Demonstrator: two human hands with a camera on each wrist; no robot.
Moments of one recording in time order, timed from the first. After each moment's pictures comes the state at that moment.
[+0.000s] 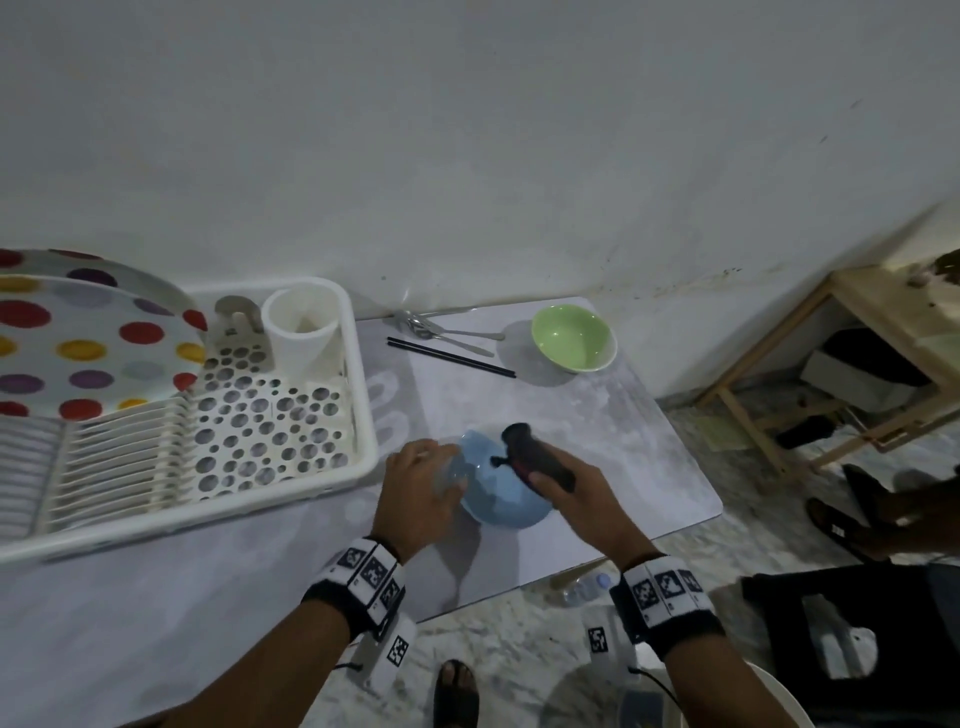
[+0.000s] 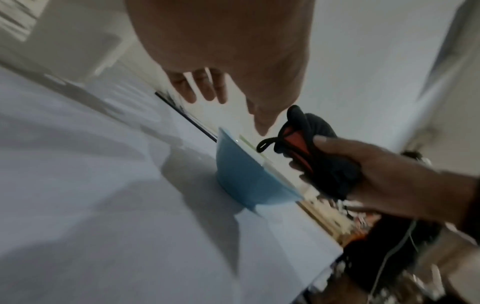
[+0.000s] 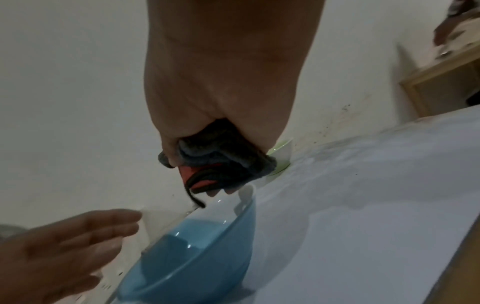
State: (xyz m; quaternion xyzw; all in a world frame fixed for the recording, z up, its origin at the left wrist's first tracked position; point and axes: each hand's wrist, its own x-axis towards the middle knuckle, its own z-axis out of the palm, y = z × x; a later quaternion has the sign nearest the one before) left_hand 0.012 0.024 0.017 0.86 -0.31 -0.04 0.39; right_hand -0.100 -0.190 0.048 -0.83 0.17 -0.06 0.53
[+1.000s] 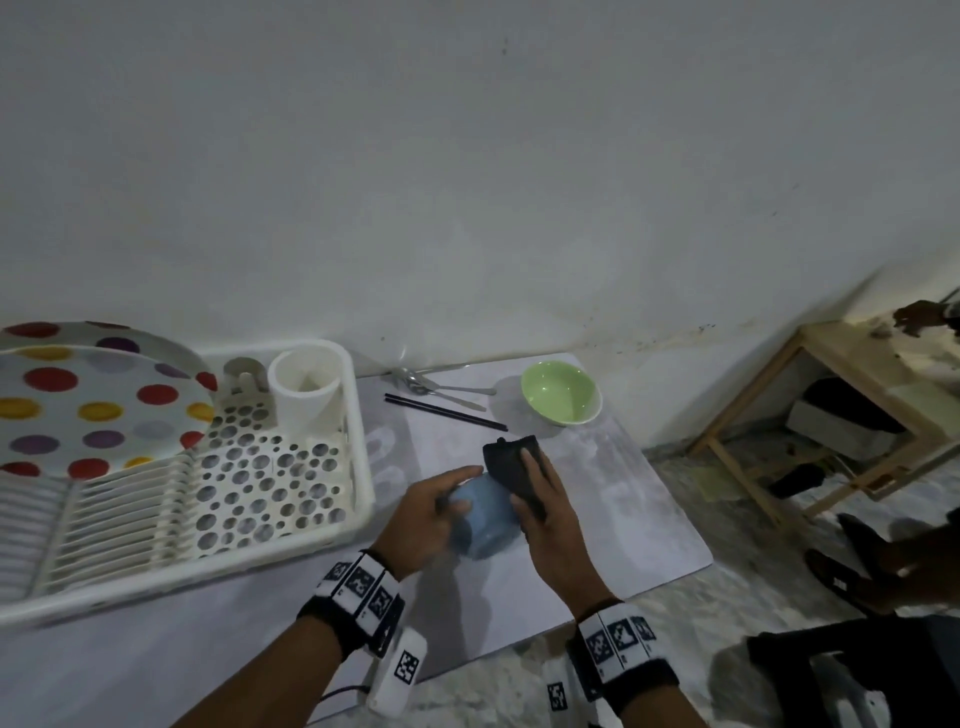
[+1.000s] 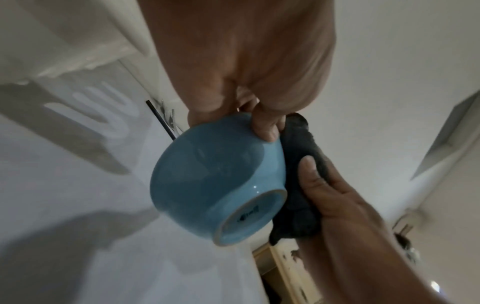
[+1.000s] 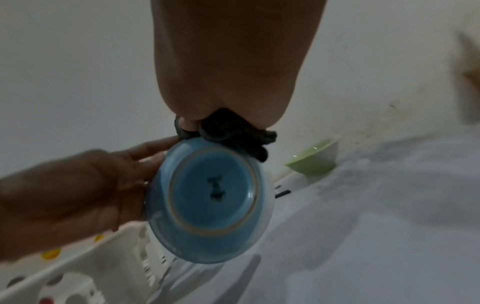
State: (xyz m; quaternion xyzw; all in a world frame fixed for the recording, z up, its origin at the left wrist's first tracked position) left_hand 0.024 0.013 0.076 0.69 -0.30 -0.23 0.62; right_hand -0.078 -0.151 0.071 -0.83 0.10 -0.22 0.50
